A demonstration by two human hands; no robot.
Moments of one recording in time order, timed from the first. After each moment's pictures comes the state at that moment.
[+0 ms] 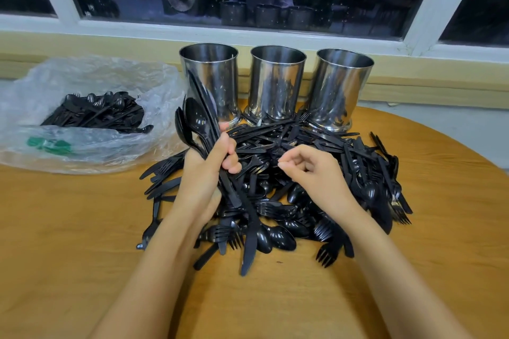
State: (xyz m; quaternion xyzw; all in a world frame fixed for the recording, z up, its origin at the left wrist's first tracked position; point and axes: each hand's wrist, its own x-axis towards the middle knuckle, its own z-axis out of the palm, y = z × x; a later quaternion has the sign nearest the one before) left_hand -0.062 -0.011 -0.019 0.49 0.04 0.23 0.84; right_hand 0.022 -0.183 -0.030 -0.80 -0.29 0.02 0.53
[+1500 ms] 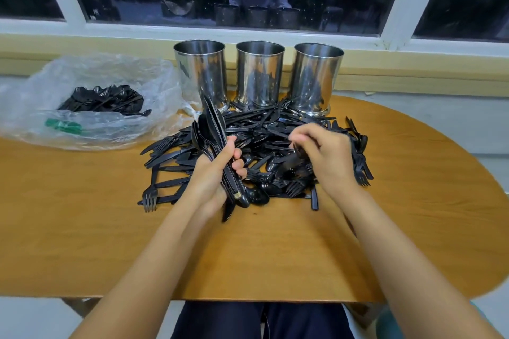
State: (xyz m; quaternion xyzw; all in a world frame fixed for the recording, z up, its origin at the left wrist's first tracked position) left_hand -0.108 -0.071 -0.026 0.44 0.11 0.14 0.88; right_hand -0.009 -0.245 -0.017 -0.79 -0.35 -0.21 0.46
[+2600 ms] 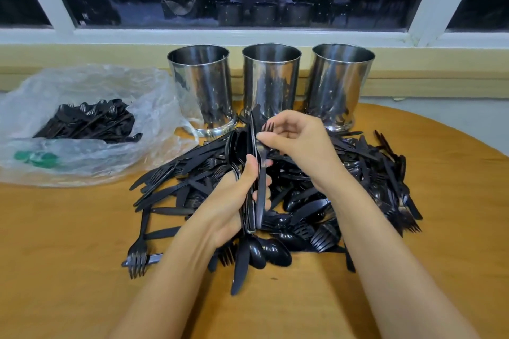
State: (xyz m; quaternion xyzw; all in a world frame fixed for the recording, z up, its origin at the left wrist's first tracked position) left_hand -0.044 -0.044 -0.035 0.51 0.09 -0.01 0.85; right_hand 0.051 -0.155 0.009 -0.72 -0.31 0.05 0.62
